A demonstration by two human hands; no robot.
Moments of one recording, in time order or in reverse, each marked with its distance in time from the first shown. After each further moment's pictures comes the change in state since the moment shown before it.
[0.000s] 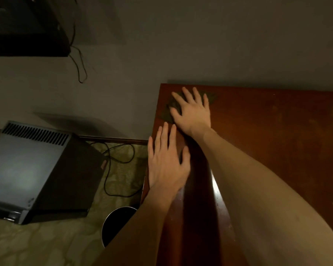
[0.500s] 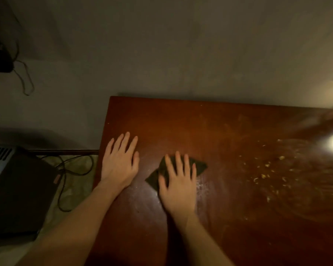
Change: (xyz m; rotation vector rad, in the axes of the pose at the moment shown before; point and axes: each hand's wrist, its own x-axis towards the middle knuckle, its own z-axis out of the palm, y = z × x) left_hand 0.000 0.014 -0.013 0.239 -0.077 0.222; right_hand -0.250 0.053 -0.013 0.005 0.015 0.288
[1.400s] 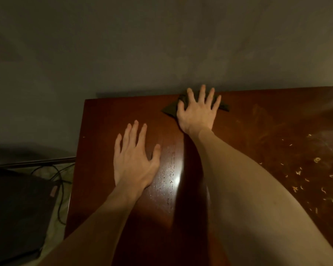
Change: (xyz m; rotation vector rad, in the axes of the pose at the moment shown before) left_hand 0.079 0.070 0.028 -0.156 -0.010 -0.081; right_hand 0.267 0.061 -0.030 -0.109 0.126 0.218
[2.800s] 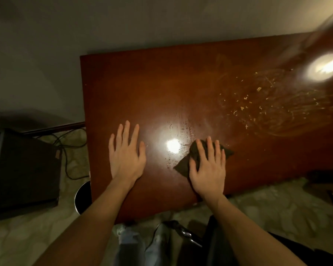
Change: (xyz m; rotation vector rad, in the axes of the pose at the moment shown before) left_hand -0.197 -0.033 -0.018 0.035 -0.057 0.102; right_hand -0.399 0.115 -0.028 0.058 -0.040 0.067
